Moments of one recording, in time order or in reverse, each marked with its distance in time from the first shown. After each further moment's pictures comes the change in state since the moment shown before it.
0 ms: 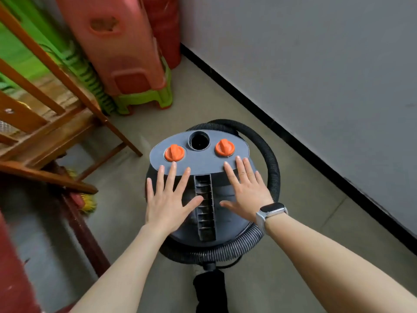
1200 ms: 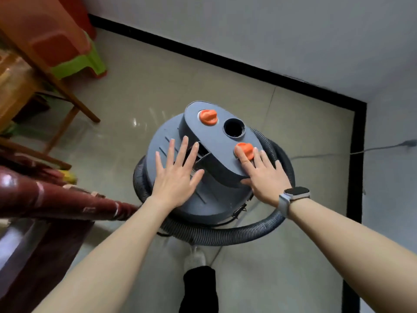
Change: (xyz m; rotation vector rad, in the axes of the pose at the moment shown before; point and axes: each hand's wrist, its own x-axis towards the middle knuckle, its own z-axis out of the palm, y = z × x) left_hand -0.341 -0.036 0.102 0.042 -0.015 0.591; right_hand -0.399 -0.172 0.220 0.183 0.089 0.521
